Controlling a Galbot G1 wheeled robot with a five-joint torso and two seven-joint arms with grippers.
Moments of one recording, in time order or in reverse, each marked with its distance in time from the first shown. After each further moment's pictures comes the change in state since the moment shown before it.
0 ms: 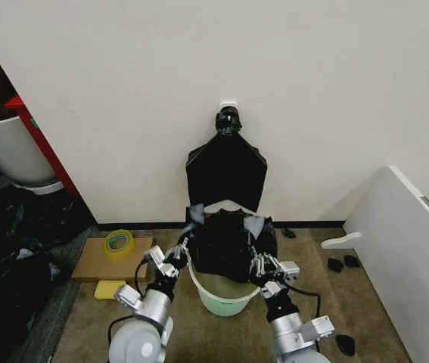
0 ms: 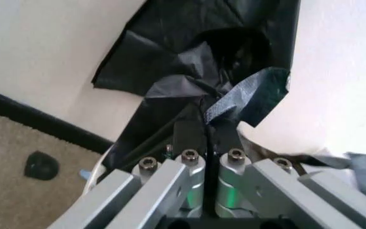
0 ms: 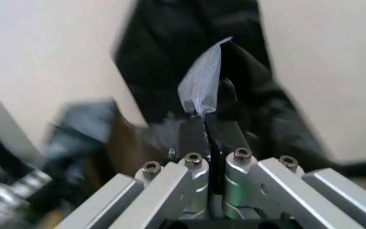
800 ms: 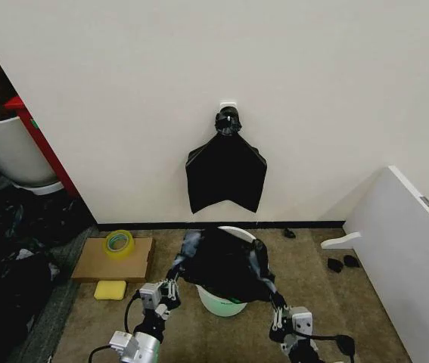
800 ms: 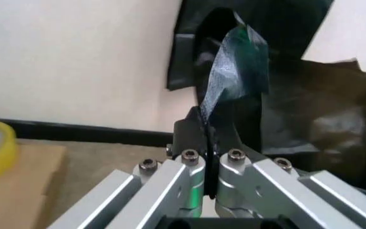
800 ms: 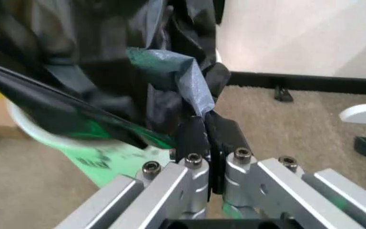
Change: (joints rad) left arm 0.161 0.129 0.001 -0.016 0.460 -0.142 -0.217; right arm -0.223 -0.174 -0.011 0.109 -0.116 -0.279 0.219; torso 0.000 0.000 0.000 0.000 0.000
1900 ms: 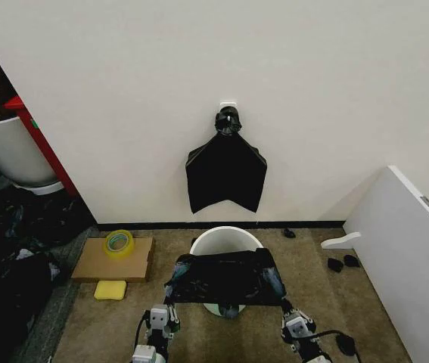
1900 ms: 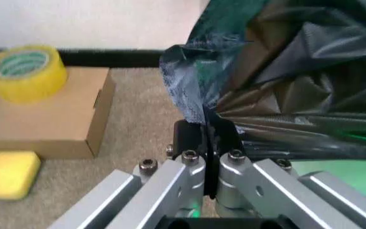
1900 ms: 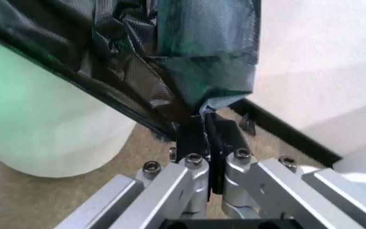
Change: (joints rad) left arm -0.036 -0.068 0.090 0.123 0.131 0.200 -0.230; right arm 0.143 -0.038 0.061 -0.340 -0.305 0.043 -0.134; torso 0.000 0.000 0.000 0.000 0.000
